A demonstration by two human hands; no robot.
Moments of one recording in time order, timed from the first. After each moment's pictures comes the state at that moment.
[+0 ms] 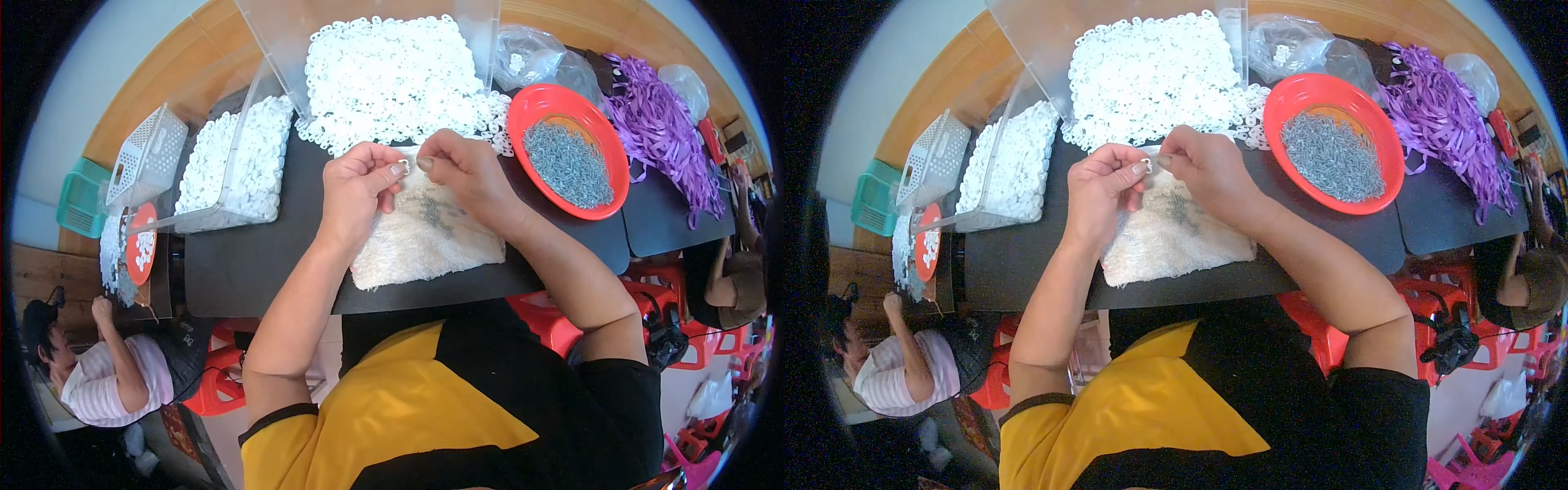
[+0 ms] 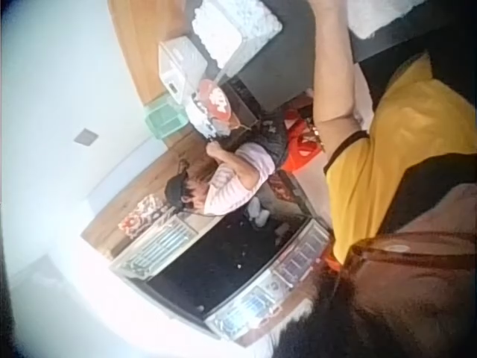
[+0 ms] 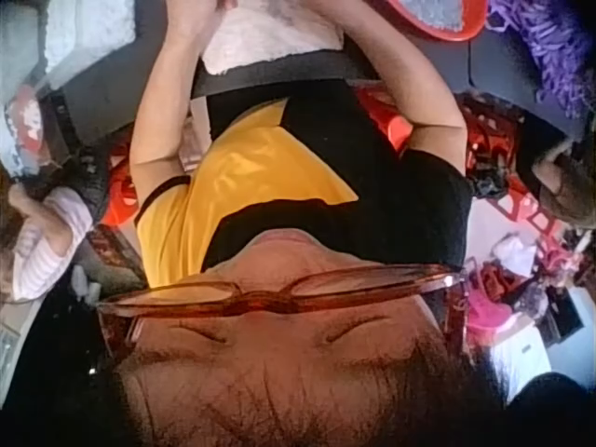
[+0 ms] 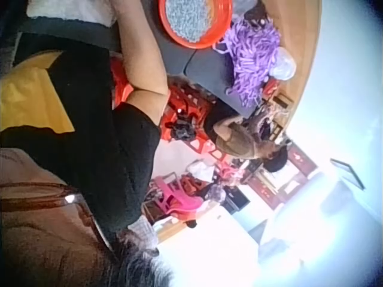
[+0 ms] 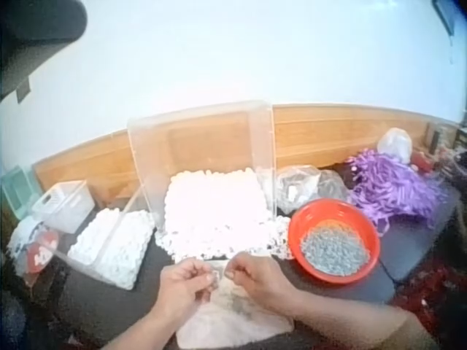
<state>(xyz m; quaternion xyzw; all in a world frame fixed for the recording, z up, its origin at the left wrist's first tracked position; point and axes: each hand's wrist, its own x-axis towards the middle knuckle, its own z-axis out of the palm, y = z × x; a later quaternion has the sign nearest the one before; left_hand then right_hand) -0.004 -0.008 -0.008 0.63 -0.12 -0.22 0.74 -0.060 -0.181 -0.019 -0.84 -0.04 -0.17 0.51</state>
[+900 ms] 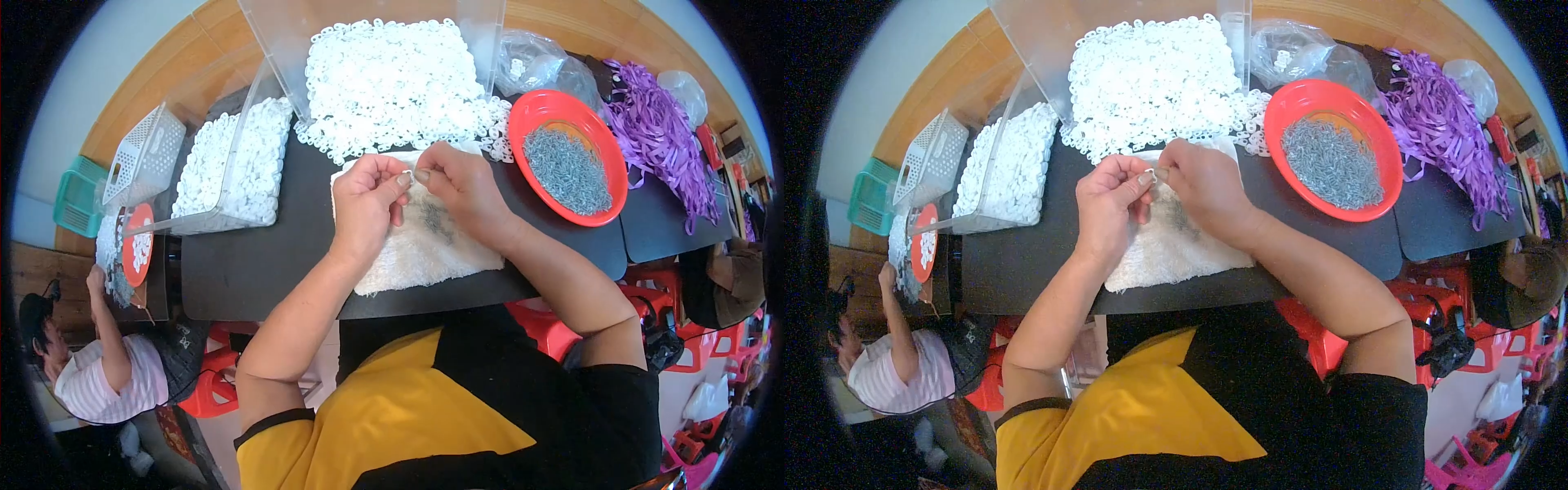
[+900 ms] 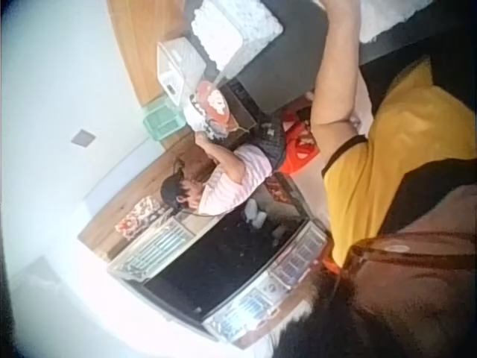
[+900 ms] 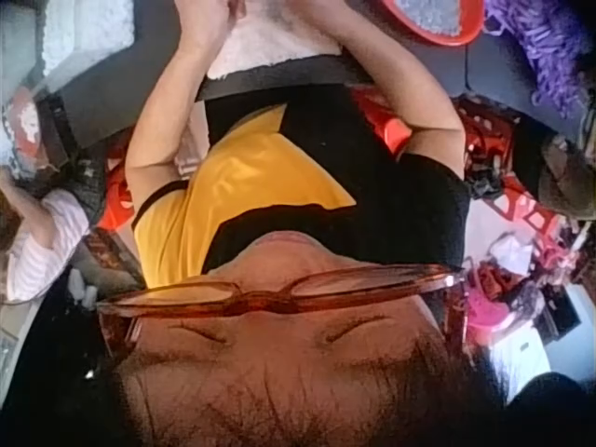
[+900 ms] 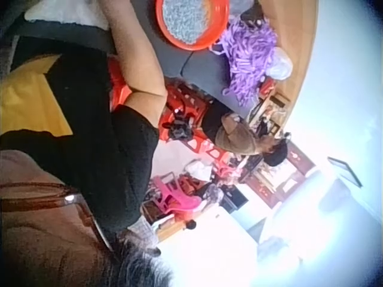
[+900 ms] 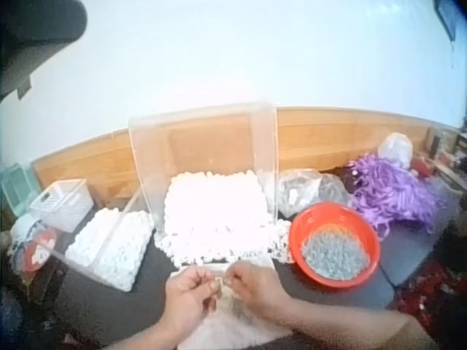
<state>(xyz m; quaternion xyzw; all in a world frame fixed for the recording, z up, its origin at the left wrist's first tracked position) -0.019 -0.015 -0.020 0.62 -0.11 -0.20 0.75 -0.063 -0.168 -0.022 -0.87 -0.03 -0.16 0.46</state>
